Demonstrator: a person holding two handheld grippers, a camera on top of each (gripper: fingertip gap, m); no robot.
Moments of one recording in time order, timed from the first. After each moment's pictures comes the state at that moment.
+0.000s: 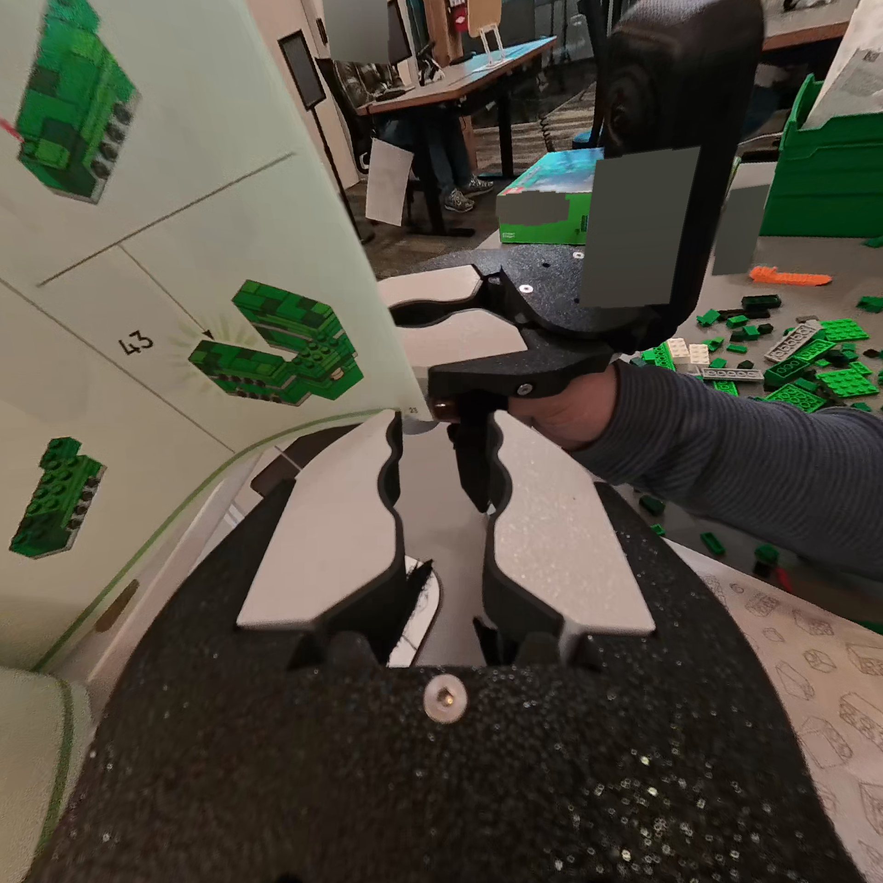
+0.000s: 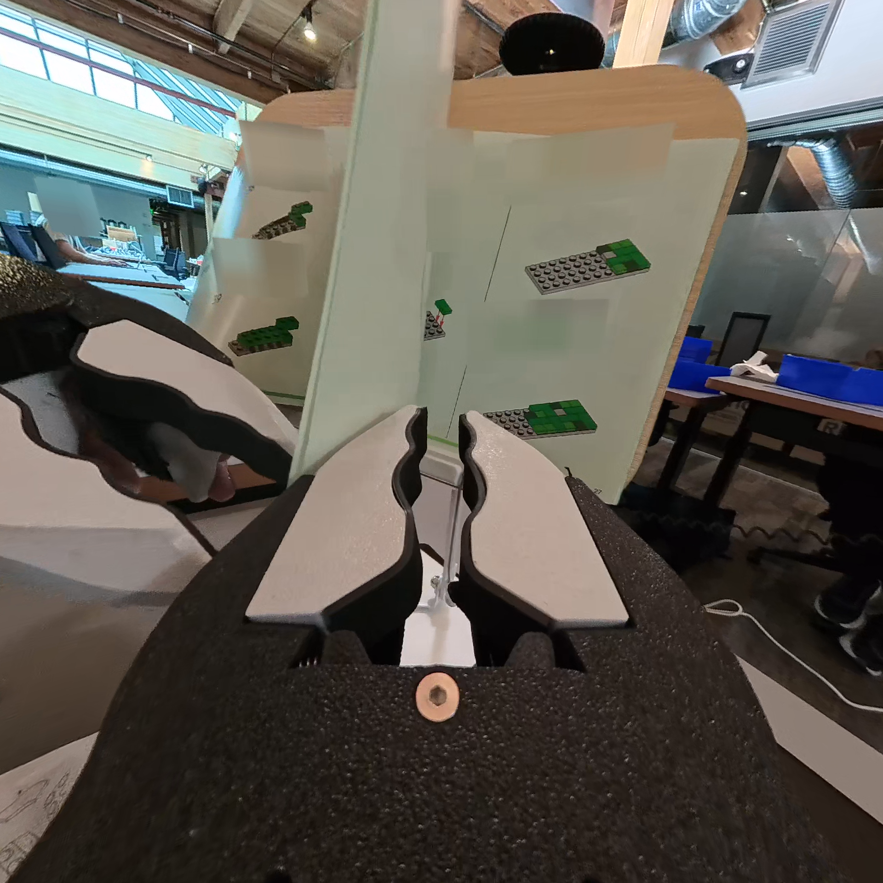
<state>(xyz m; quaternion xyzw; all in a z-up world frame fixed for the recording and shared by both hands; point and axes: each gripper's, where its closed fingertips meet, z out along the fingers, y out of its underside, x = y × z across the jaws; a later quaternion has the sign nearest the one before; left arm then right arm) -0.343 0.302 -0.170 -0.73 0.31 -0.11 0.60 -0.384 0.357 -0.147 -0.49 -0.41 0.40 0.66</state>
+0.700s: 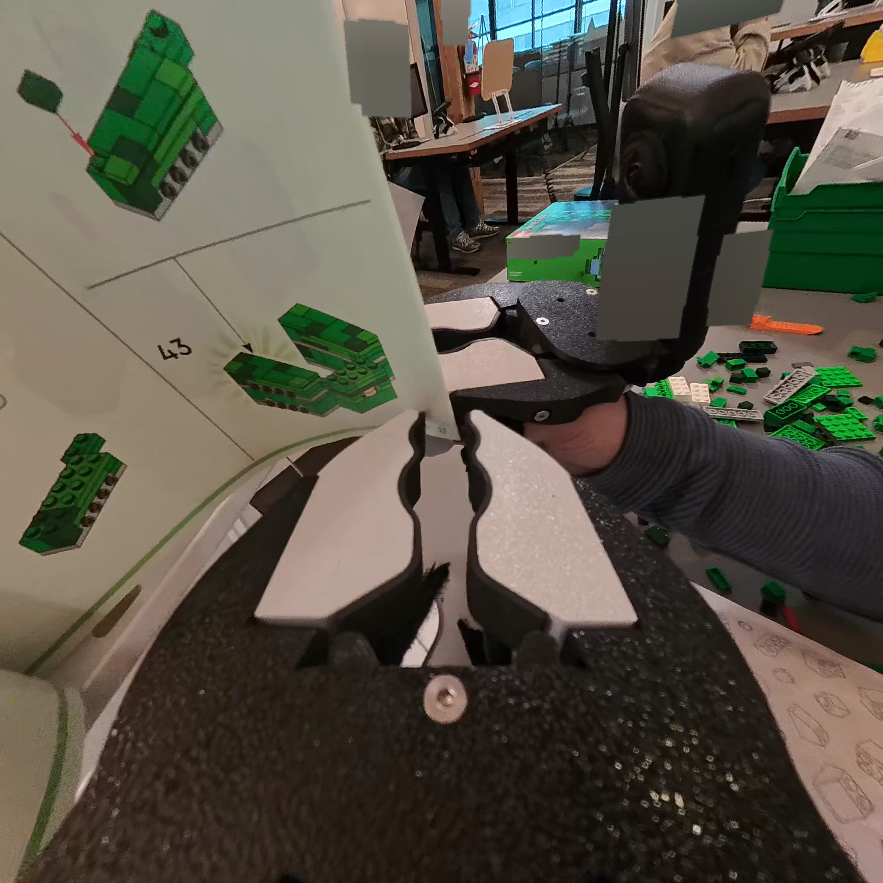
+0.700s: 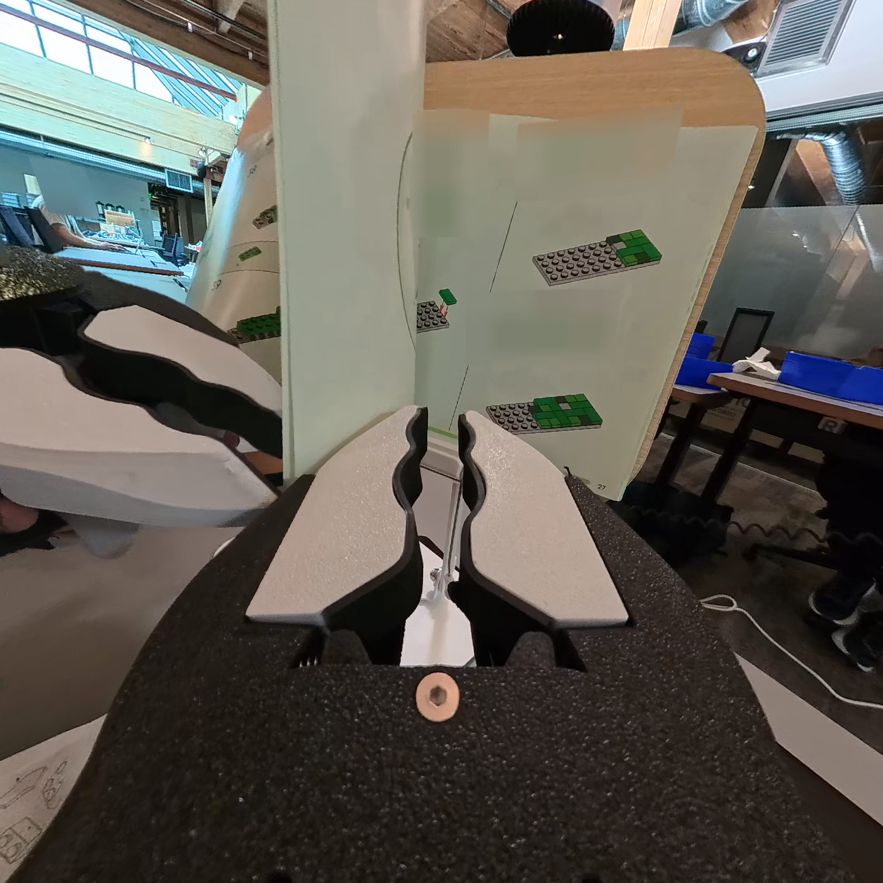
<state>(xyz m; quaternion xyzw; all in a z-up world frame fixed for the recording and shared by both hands) -0.347 0.308 -0.163 -0.71 0.28 -0.13 0.63 -0.386 0.357 -0.151 -0.49 -0.41 0.40 0.66</state>
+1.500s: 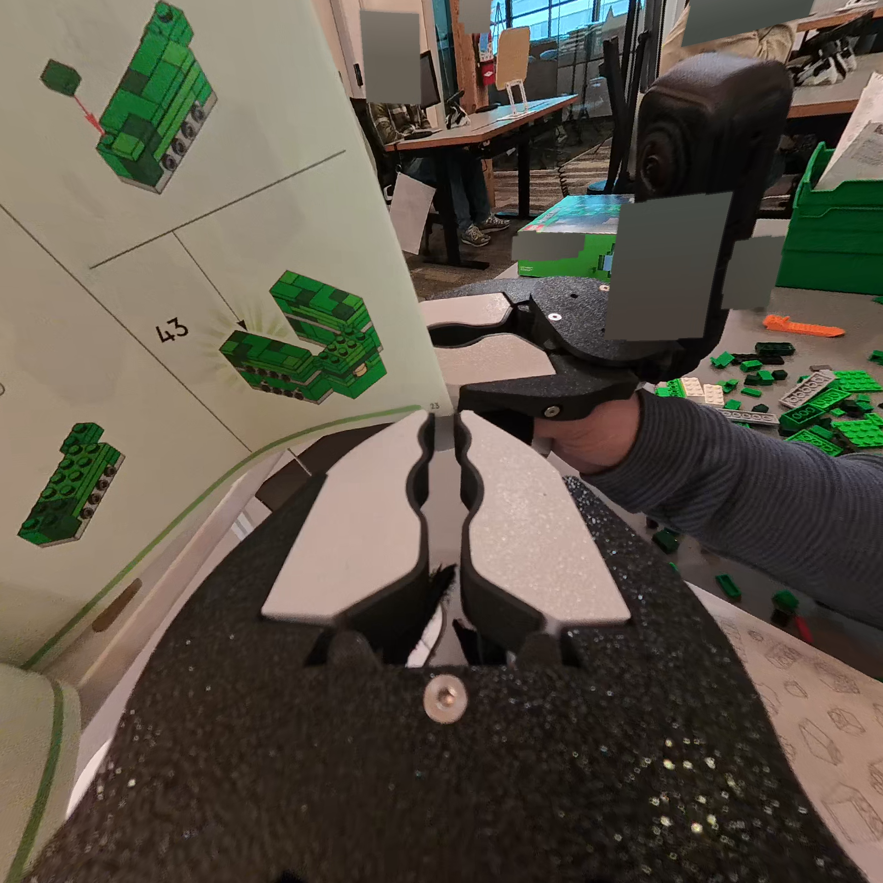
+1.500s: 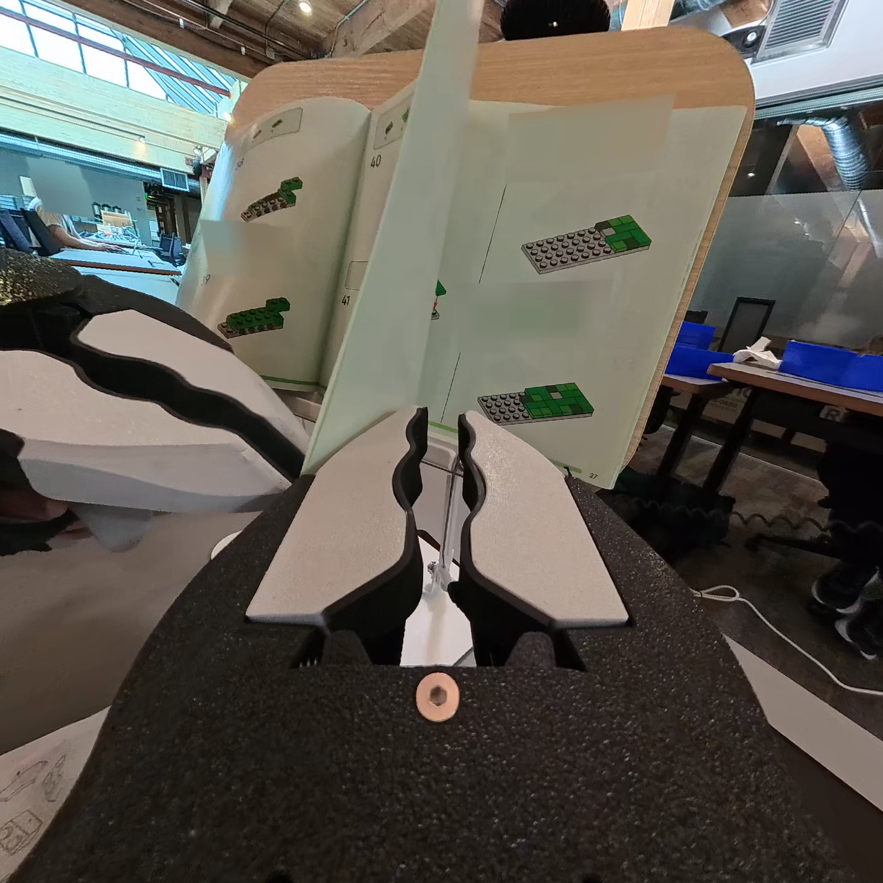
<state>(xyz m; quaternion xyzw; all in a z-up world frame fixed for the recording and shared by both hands) -0.349 0.313 -0.165 -0.72 0.27 -0.12 0.62 -0.383 0.362 -0.154 -0.50 -0.41 0.40 0.65</state>
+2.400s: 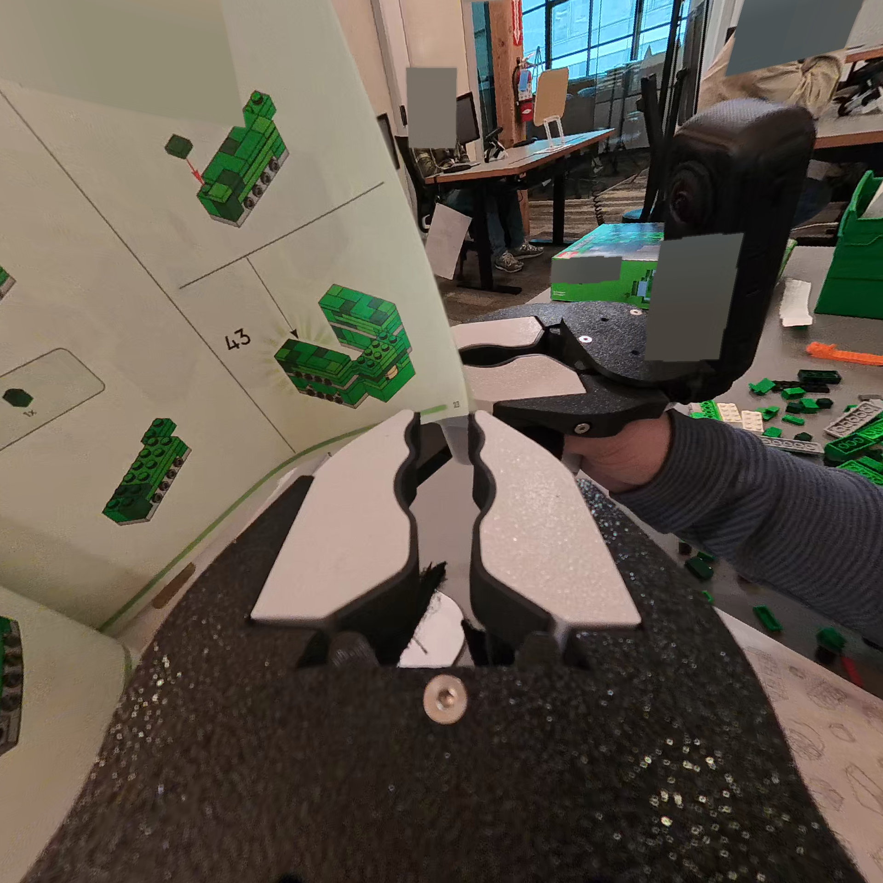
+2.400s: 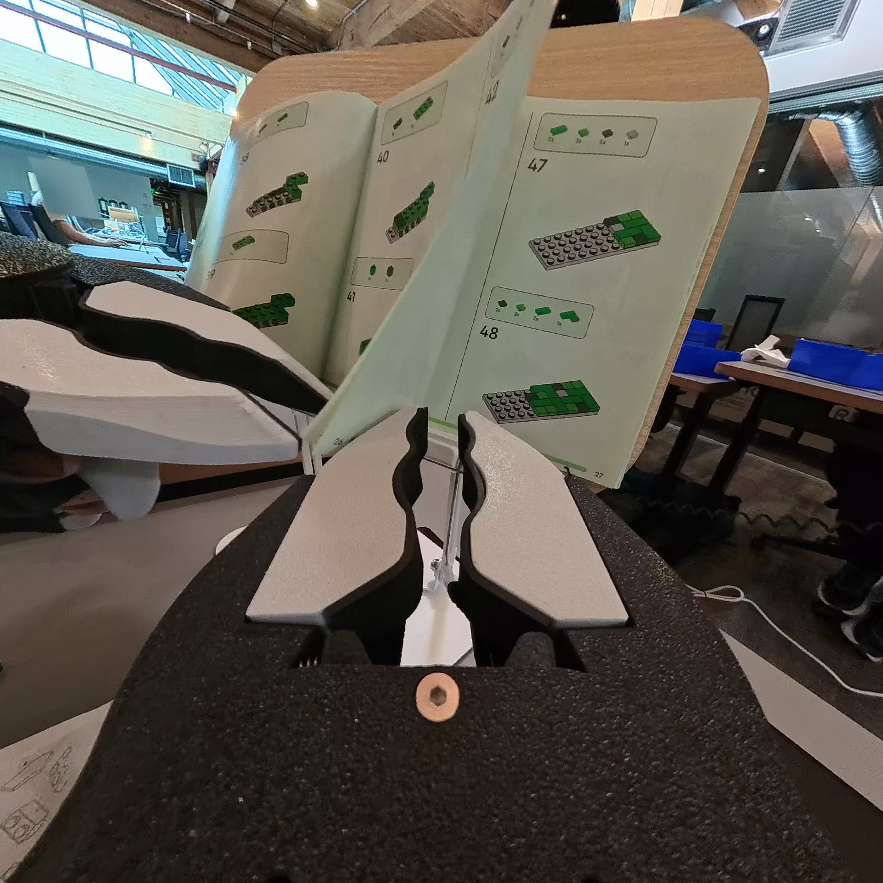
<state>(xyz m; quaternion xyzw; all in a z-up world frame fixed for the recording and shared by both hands) -0.362 0.315 -0.154 -0.71 0.24 -0.10 0.65 -0.384 0.361 -0.156 -0.50 -0.42 0.40 0.65</state>
